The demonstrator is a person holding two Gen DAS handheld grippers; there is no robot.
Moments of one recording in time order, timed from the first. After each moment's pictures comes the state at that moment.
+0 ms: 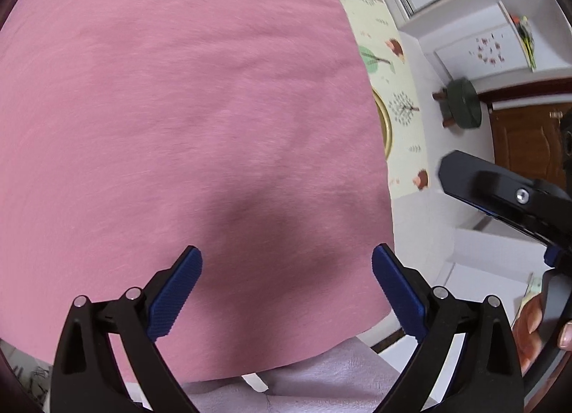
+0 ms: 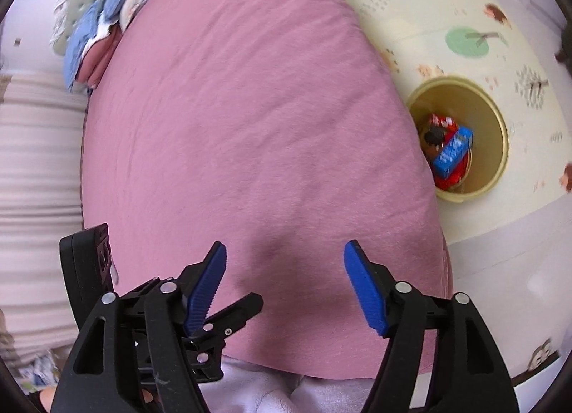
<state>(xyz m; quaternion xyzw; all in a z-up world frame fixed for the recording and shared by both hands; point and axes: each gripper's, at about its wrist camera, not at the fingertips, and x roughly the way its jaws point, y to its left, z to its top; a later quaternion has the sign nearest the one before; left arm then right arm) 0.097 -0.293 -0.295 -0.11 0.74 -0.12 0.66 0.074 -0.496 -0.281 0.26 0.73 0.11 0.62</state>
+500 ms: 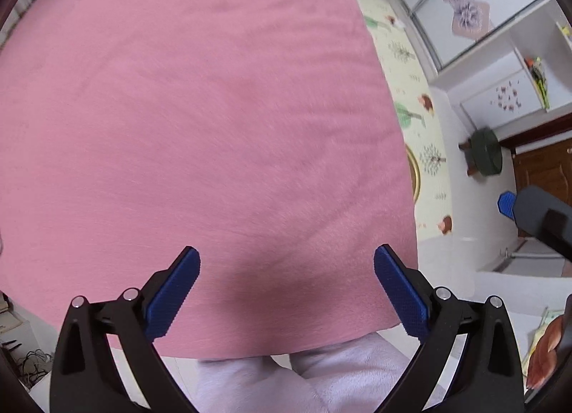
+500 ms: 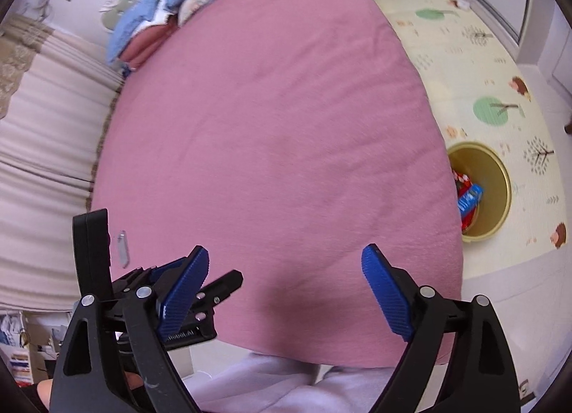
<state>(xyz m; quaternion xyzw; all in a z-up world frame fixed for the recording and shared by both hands) 0.075 -0.197 -0.168 -0.09 0.67 -0.03 0.73 0.073 -0.413 -0.146 0.21 0.67 0.17 0.69</state>
